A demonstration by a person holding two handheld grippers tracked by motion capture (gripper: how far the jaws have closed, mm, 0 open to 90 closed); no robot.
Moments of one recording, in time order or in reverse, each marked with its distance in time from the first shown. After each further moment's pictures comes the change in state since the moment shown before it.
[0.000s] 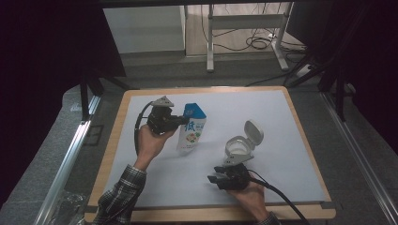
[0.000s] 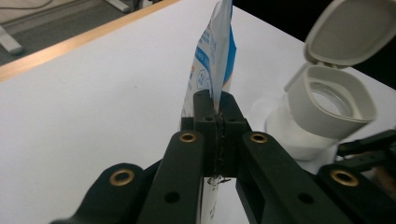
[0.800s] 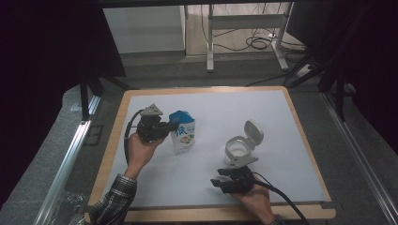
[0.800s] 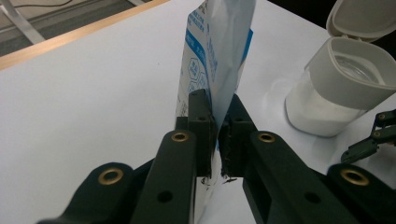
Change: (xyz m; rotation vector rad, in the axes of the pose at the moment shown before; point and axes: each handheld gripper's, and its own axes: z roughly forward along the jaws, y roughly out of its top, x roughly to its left) left arm 0.005 -0.036 -0.024 0.005 0.050 -0.008; right arm 0.003 -0.005 -0.015 0.010 0.015 -0.015
